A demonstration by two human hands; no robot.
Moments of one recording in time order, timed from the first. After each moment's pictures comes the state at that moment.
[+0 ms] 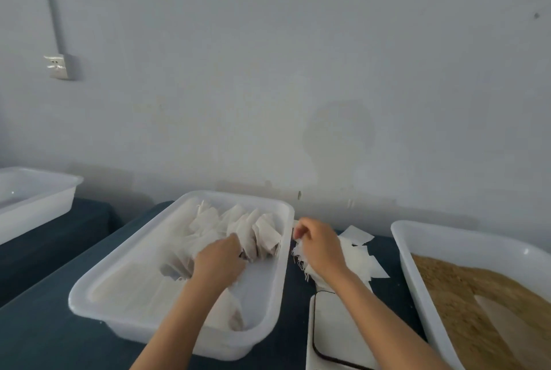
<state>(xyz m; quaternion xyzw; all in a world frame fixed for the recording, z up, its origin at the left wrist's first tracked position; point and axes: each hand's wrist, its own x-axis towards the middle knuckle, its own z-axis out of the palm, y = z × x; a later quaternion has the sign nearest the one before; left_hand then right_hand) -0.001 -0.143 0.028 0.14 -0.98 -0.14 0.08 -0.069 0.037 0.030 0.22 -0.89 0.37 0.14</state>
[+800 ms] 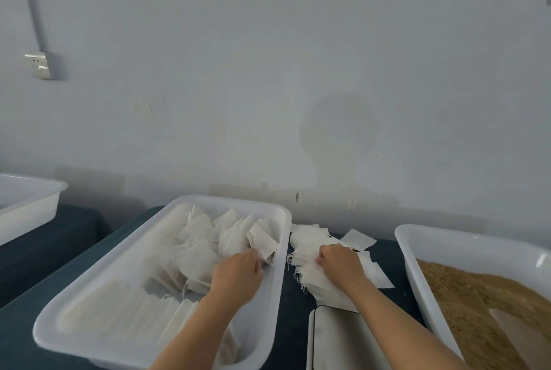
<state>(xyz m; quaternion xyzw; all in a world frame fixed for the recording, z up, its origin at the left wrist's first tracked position) -0.041 -0.120 -0.001 0.07 -0.98 -0.14 0.10 -0.167 0.076 -0.041 0.19 -0.97 0.04 0.12</state>
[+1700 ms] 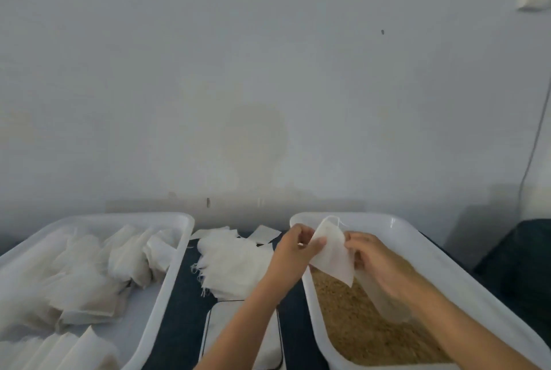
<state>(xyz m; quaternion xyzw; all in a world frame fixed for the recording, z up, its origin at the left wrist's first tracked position) -0.053 0.122 0.042 -0.16 -0.76 -0.63 0.03 -0.037 0.287 0.056 0.03 -0.78 0.62 0.00</state>
